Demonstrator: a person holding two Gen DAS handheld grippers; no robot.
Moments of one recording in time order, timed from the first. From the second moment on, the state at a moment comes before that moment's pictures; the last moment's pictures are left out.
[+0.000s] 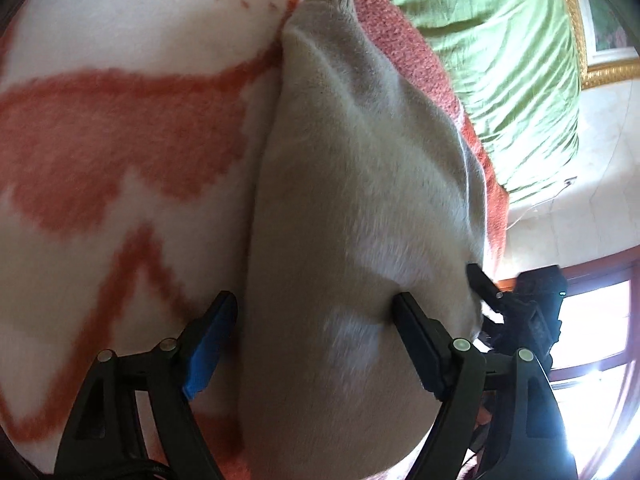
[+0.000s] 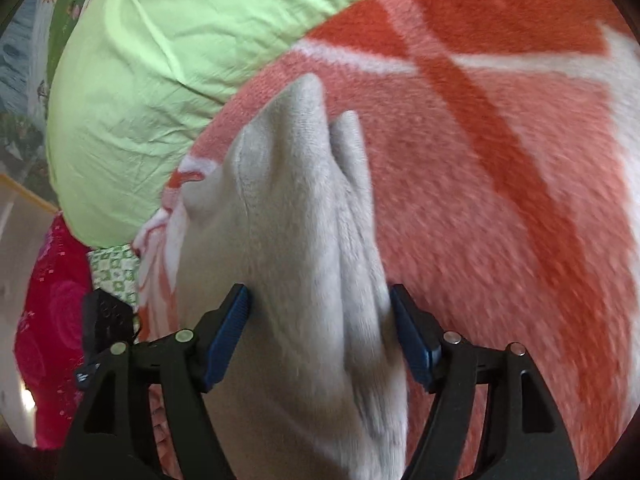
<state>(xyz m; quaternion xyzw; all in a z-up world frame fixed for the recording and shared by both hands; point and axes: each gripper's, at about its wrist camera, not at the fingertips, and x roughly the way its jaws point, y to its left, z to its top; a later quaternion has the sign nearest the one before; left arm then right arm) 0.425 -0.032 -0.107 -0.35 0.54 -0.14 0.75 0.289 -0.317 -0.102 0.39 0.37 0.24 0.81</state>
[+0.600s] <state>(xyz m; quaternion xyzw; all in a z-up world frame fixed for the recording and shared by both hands) 0.348 0.034 -0.040 -0.35 0.45 -0.14 0.81 0.240 -0.238 -0.022 0.35 0.32 0.34 0.81</state>
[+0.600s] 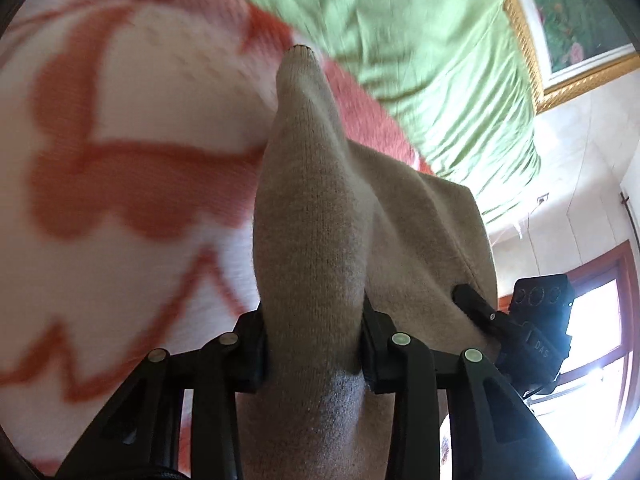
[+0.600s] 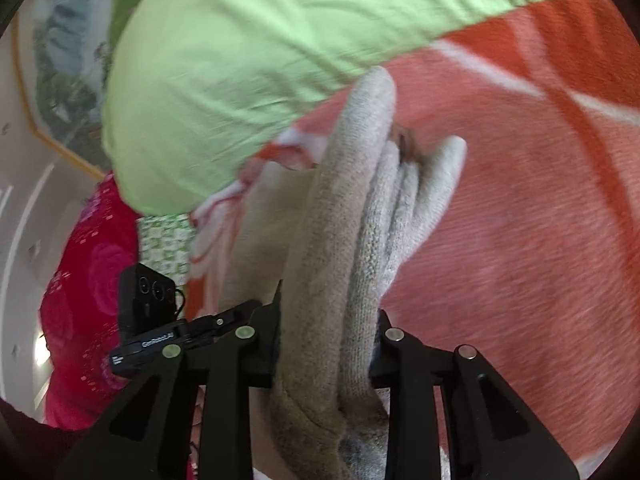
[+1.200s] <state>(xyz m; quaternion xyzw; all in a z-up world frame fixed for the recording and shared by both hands) 0.227 0.163 -0.092 -0.36 0.45 -0.05 0.81 0.224 -0.074 -0.069 0.30 0.41 0.38 0.77</state>
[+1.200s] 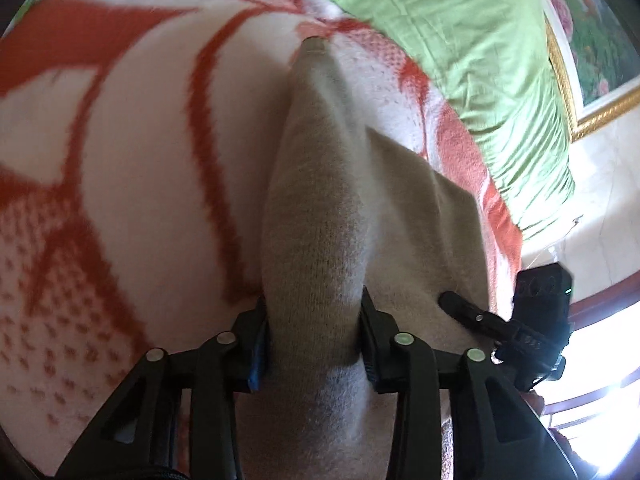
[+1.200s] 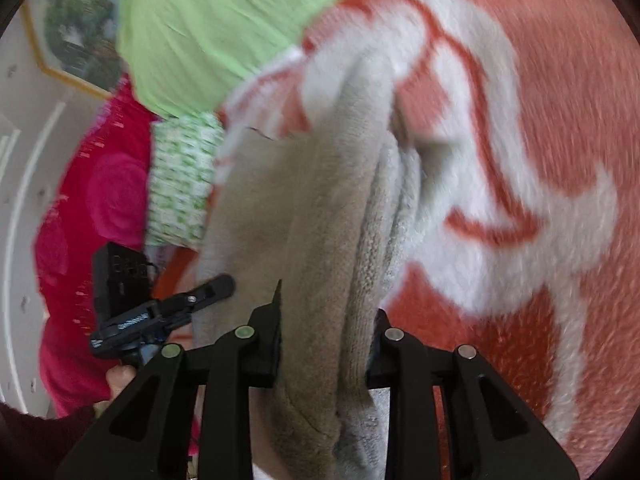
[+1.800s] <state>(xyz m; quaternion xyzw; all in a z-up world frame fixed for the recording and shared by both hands) 0.173 0.150 -0.066 -0.30 0.48 -0.02 0.82 0.166 -0.126 -0.056 0.31 0.40 0.29 0.81</state>
